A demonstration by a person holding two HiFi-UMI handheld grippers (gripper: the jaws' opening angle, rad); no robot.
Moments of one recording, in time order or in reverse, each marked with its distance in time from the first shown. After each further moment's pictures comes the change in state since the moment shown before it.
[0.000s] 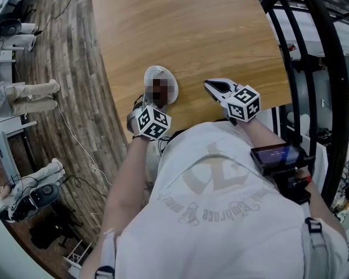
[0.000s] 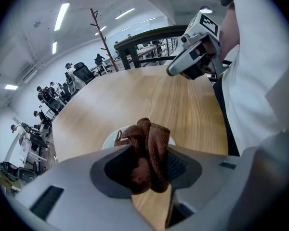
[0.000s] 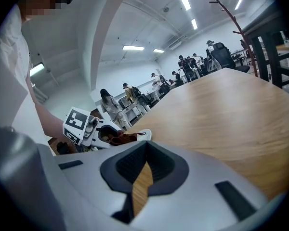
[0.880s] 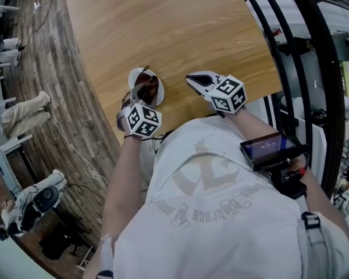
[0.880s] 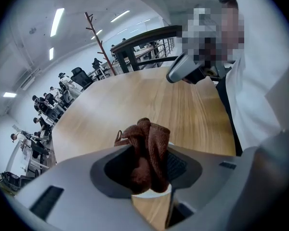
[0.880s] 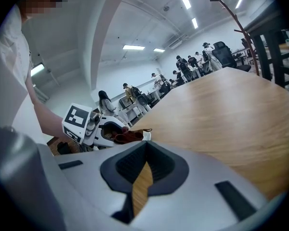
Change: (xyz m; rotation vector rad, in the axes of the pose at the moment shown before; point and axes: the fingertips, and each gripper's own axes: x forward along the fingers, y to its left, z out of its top) left arm 0.006 0.011 0.022 0.048 -0.019 0.020; right arm 0.009 0.005 0.002 0.003 0.020 0.016
